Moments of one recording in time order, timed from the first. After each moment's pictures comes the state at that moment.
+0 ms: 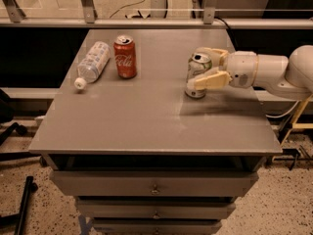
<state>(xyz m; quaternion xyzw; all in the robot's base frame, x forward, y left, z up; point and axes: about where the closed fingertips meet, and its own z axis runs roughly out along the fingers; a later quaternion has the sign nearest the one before) 0.623 -0.117 0.905 -0.44 0.59 0.38 0.56</state>
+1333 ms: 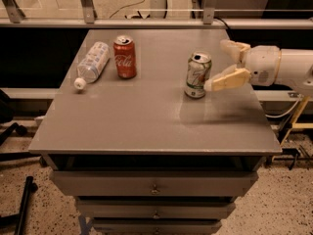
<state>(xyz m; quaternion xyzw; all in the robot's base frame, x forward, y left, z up) 0.608 -0.151 0.920 -0.44 0.62 0.32 0.56</state>
